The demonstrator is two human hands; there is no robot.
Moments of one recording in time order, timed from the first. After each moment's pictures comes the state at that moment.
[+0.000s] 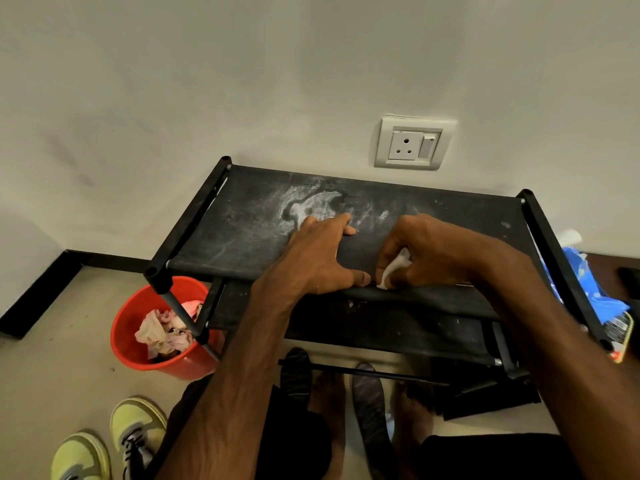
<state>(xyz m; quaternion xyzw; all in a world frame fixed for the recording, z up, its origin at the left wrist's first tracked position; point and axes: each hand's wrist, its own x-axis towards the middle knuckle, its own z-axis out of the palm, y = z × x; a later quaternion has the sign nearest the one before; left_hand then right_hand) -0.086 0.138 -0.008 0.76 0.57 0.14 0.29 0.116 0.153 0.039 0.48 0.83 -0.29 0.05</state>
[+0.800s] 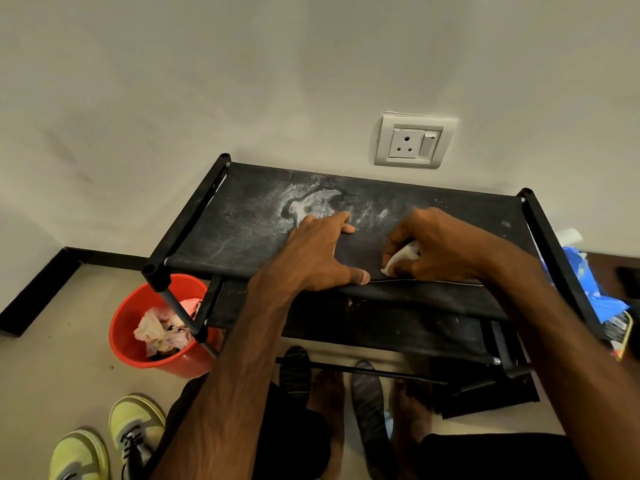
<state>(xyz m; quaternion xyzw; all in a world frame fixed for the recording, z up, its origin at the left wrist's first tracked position) -0.088 0.139 -0.007 0.76 0.57 0.13 0.31 0.127 0.151 0.039 0.51 0.82 -0.27 0.02</state>
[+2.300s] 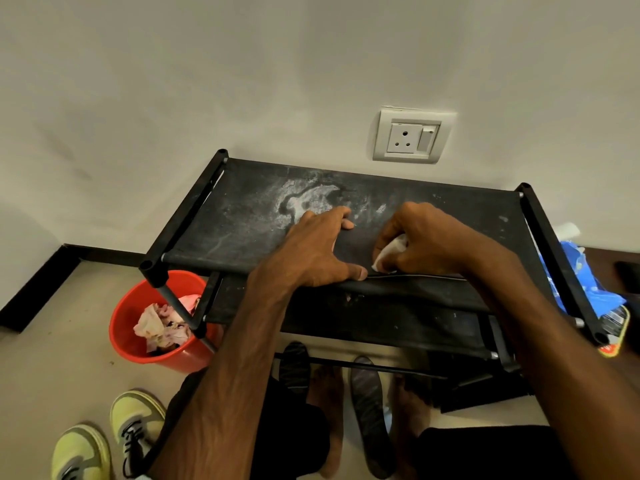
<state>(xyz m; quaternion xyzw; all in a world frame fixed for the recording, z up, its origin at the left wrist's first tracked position) -0.086 0.139 -0.006 0.76 0.56 0.13 0.30 0.116 0.153 0.031 0.54 0.81 -0.24 0.00</state>
